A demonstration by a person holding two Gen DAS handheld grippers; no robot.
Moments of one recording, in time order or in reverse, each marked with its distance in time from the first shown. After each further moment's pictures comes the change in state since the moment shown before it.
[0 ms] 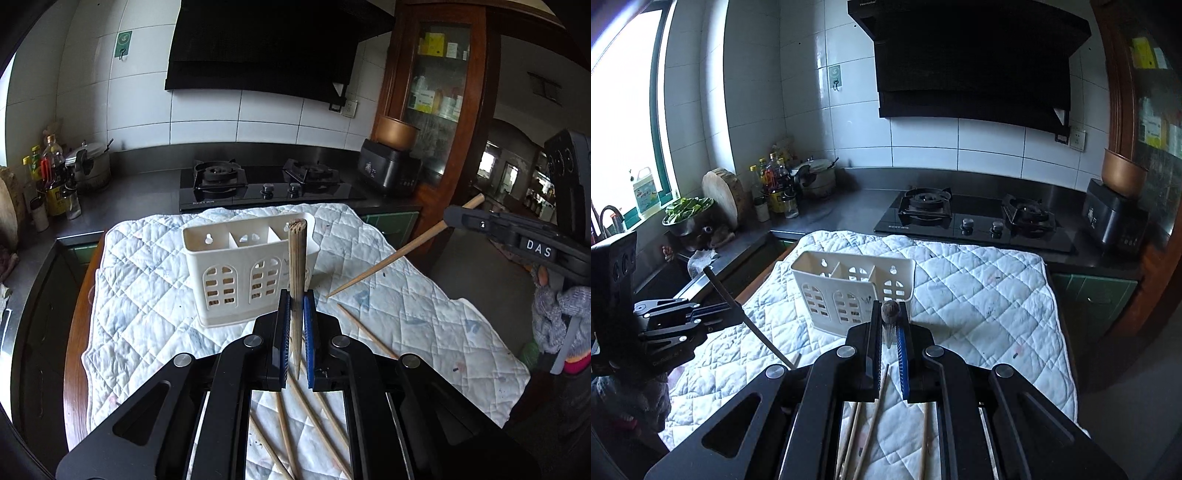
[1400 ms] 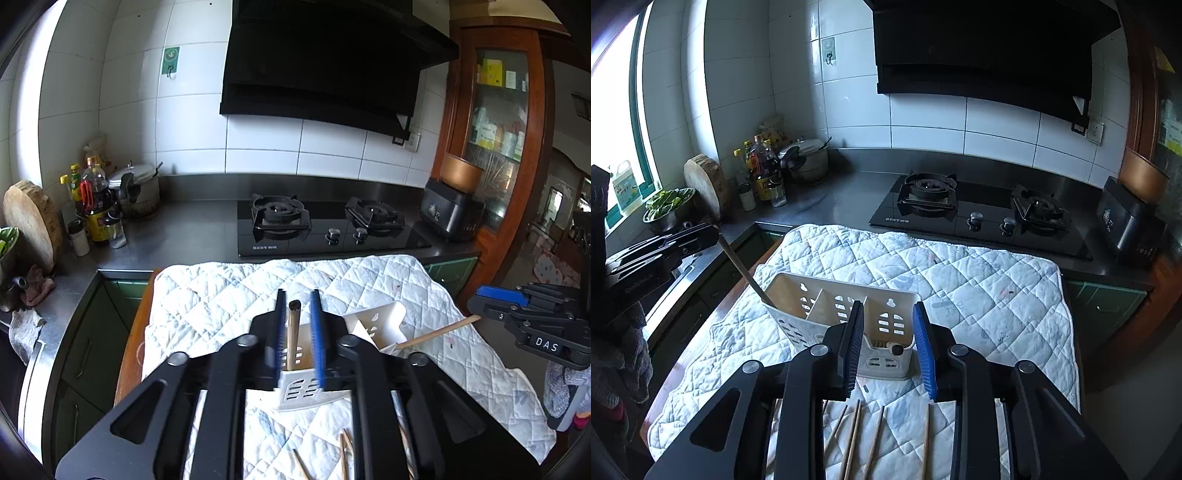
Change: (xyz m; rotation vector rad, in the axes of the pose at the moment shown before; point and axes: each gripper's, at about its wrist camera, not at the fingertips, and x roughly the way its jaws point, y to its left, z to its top) left arm 0.032 0.064 0.090 -0.068 -0.085 0.204; right arm 0.091 0.000 0.053 -0.006 0.105 -0.017
